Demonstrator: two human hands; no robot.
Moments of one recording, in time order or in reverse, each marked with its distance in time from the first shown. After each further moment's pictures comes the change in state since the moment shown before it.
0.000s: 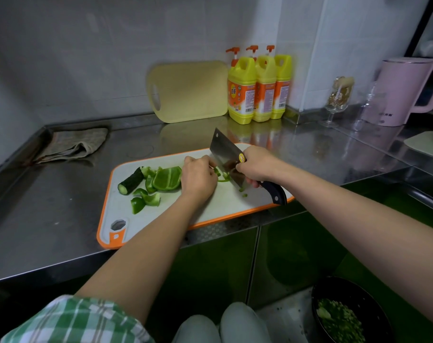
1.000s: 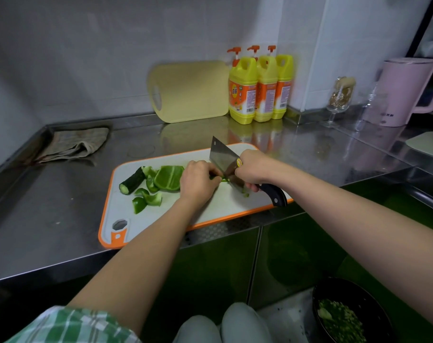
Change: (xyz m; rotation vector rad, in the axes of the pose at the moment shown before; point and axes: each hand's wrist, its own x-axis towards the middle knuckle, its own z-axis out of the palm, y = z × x) left_hand -0.010 -0.004 -0.004 -0.053 -0.013 0.075; right_hand -0.013 -0.016 0.001 -0.041 -0.073 0.054
